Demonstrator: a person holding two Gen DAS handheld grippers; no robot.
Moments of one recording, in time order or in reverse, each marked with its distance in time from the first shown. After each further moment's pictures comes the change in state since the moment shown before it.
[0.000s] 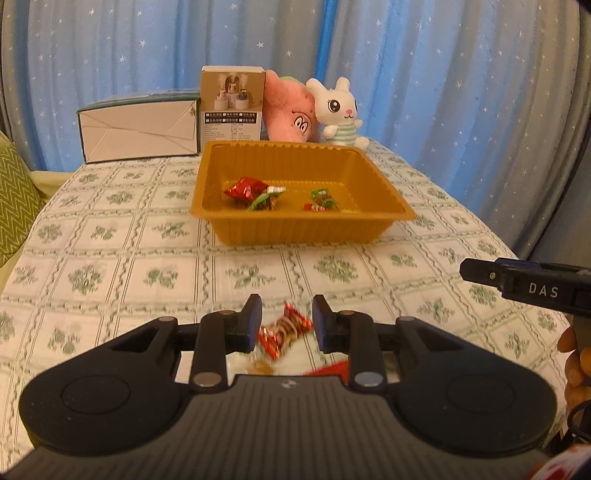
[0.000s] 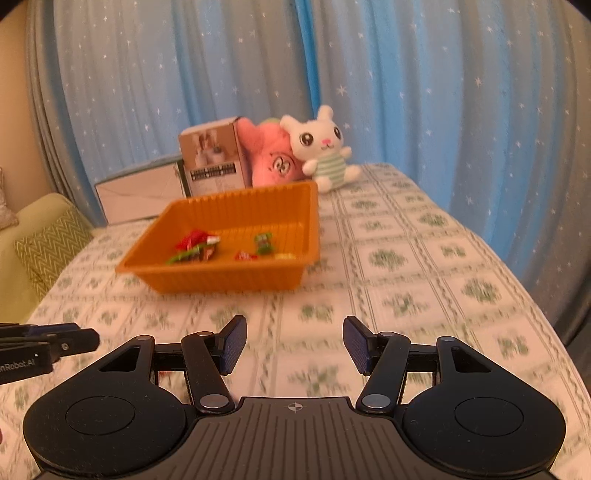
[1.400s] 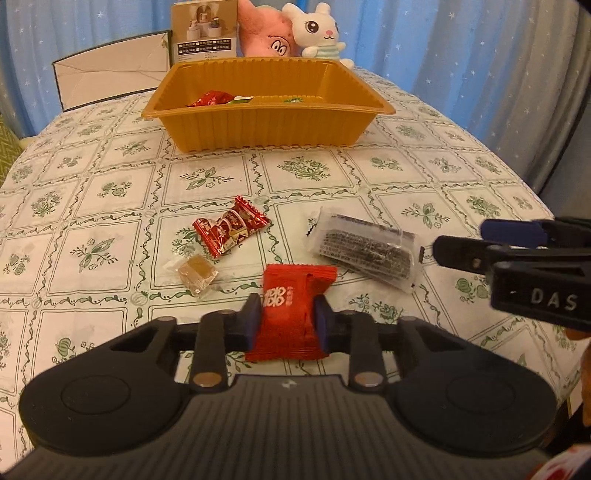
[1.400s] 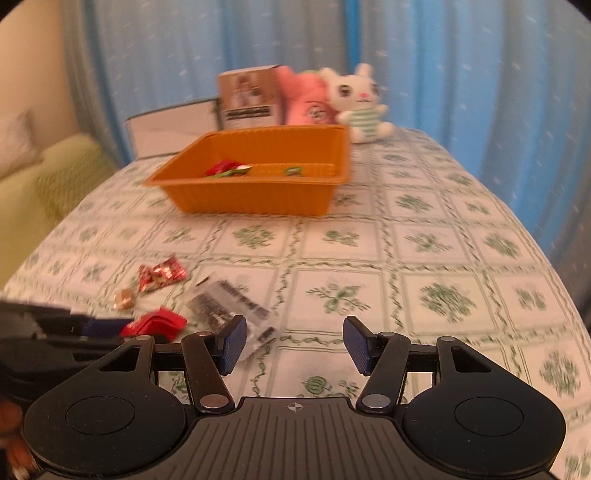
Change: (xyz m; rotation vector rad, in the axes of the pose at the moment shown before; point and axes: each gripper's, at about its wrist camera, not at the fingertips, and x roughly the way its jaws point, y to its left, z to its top) left arm 0.037 -0.038 -0.057 0.042 0.169 0.009; right arm 0.002 0.013 -0.050 -0.153 0.114 0.075
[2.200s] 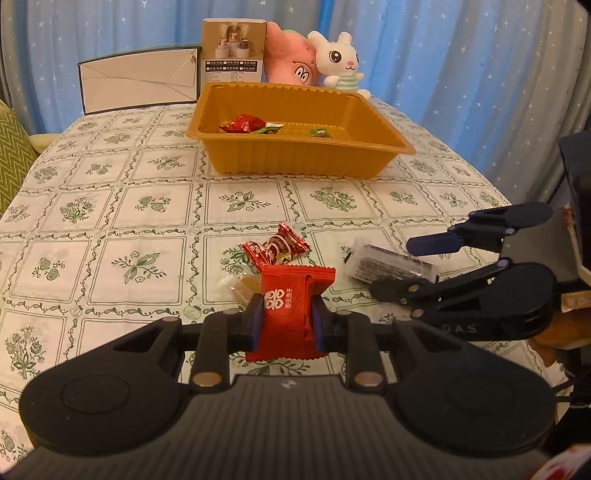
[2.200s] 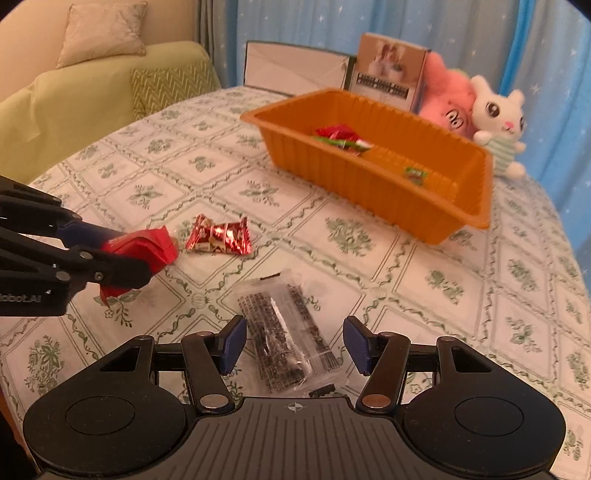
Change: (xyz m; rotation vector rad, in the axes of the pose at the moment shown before) left arm -0.027 0.037 0.006 -0.064 -0.059 -0.015; right arm 0.075 0.033 0.021 -0.395 0.142 0.190
